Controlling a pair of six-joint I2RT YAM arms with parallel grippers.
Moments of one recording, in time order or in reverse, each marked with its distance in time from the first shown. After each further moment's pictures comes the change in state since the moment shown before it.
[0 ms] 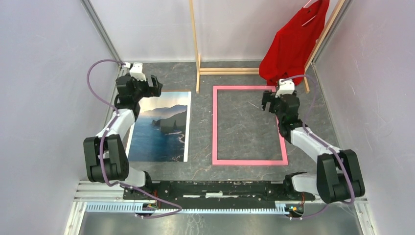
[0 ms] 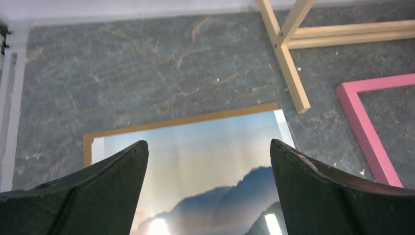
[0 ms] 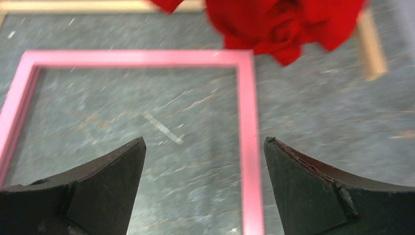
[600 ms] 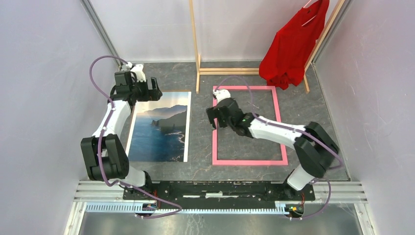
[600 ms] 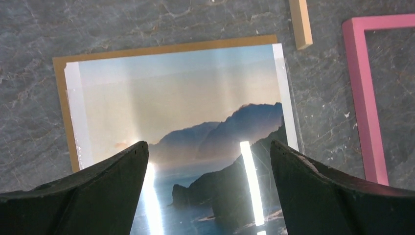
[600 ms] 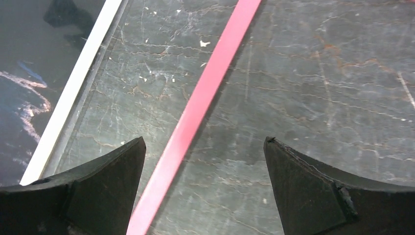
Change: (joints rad) left arm 0.016 0.015 0.231 -0.584 0.008 0.020; right arm 0.607 0.327 0.409 -0.464 0.034 0.192
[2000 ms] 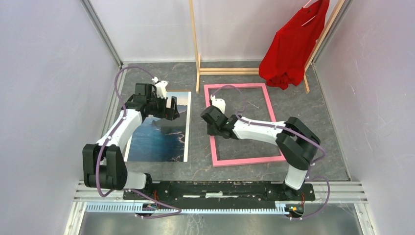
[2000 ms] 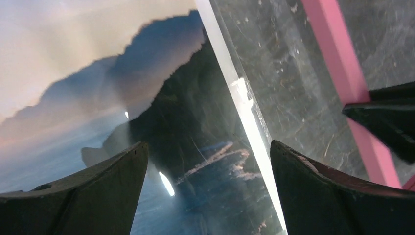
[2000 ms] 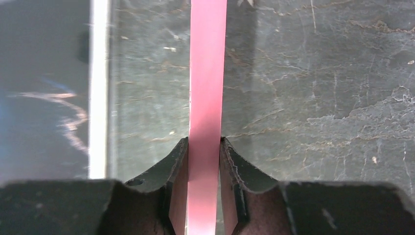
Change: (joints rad) left arm -0.191 -0.094 -0.131 -0.170 0.035 0.060; right arm 0.157 0.250 0.187 -0.224 0.123 0.504
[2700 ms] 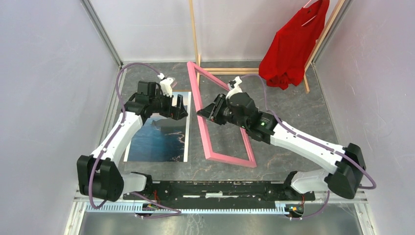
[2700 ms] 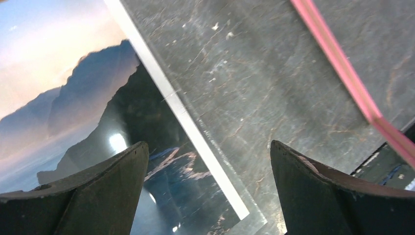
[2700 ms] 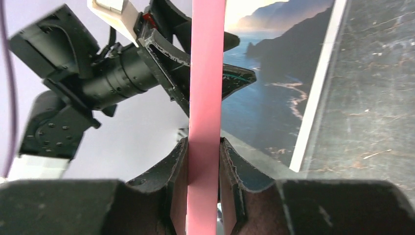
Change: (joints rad) left arm -0.111 -0.077 0.045 -0.079 0.082 -0.036; right arm -0.031 -0.467 -0.027 0.142 -0.328 0.332
